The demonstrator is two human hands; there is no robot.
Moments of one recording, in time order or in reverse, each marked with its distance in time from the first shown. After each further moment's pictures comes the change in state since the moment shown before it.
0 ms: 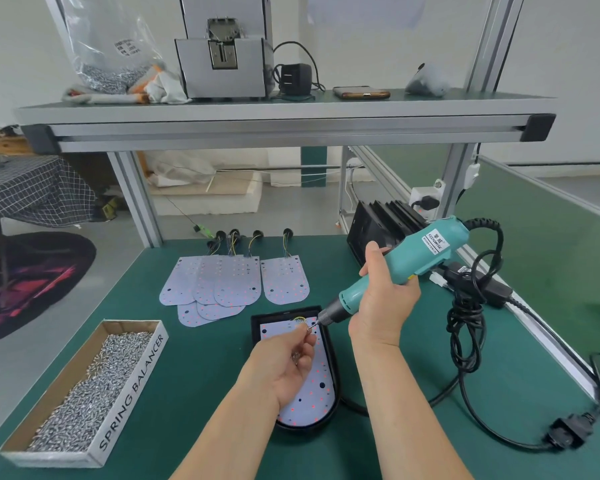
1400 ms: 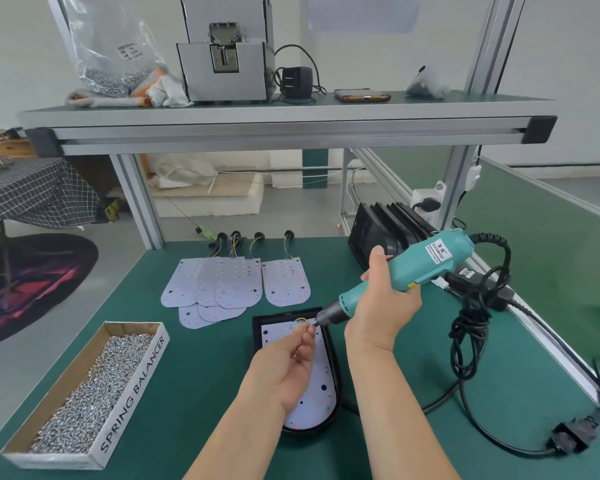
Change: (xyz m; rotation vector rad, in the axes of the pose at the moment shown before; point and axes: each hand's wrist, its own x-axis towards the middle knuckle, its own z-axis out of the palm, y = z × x) left_hand 0.000 -0.005 0.000 -0.316 -0.094 0.001; right_hand -0.004 0.003 0.004 -0.021 0.134 0.009
